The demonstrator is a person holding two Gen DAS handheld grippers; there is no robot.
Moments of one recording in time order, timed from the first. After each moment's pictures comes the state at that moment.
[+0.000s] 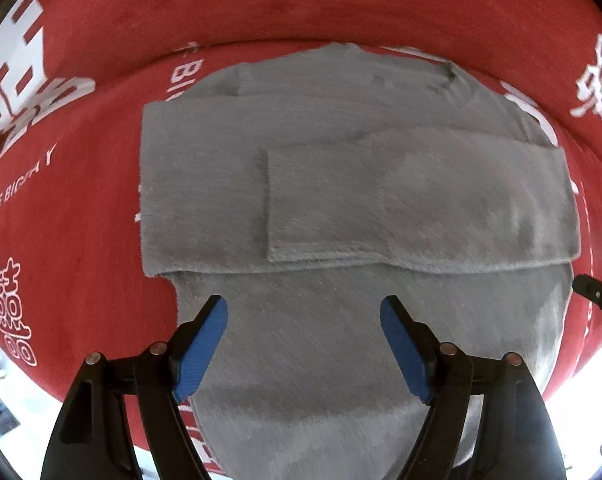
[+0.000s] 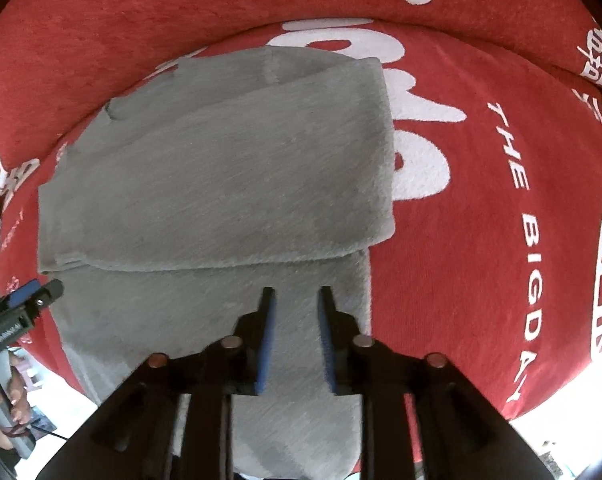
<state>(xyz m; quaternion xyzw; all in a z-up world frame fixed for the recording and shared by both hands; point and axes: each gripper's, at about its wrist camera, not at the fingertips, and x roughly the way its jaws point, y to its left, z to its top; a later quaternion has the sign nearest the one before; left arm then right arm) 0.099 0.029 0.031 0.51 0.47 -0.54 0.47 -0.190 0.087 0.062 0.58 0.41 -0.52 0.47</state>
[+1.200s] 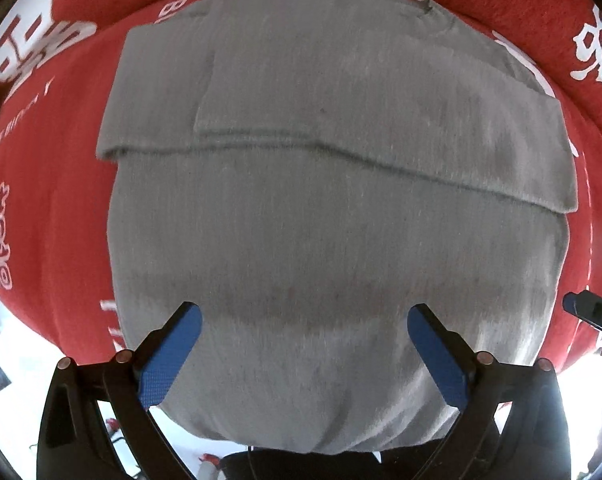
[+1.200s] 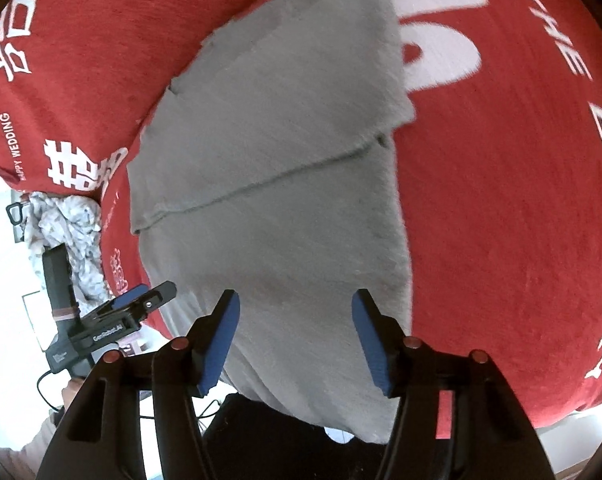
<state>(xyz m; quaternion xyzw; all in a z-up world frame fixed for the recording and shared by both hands) 0.053 0.102 0.020 0.52 0.52 -0.48 0.47 -0.248 0.148 0.042 0.72 0.29 -0.36 0.52</state>
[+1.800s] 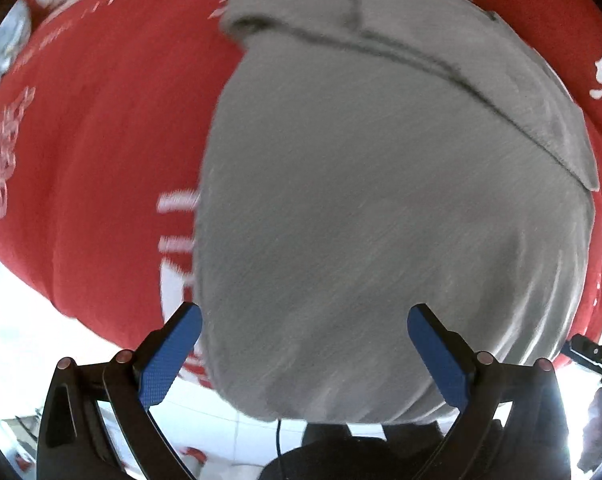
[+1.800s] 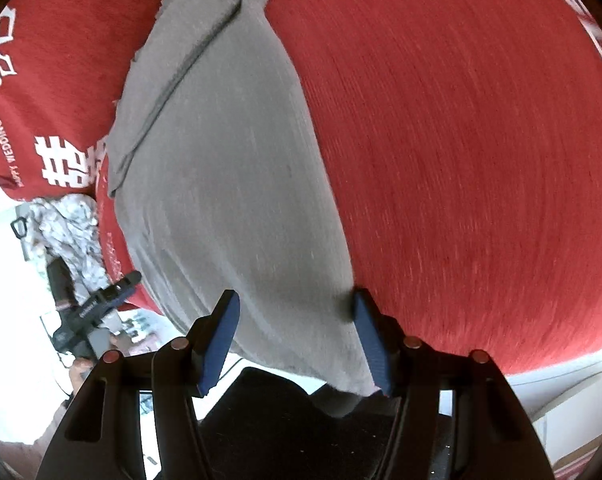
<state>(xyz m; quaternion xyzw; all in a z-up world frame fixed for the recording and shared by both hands) 0.153 0.192 0.003 0.47 0.56 -0.47 0.49 -0.255 0.258 0.004 0.76 0.25 -0.35 0.49</state>
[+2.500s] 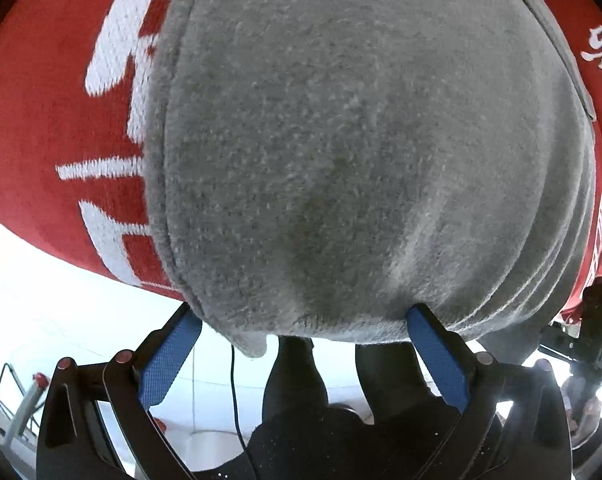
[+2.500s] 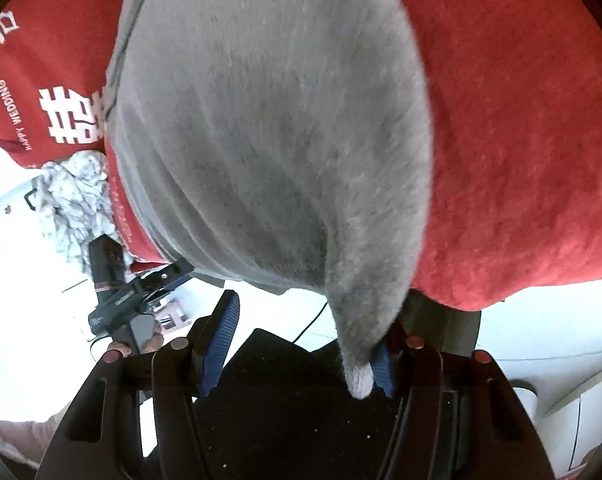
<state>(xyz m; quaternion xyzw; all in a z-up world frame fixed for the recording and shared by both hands) 0.164 0.299 -0.070 0.44 0.64 -0.48 0.40 -0.179 0.334 -0.043 0.79 0.25 -0.28 0.49</state>
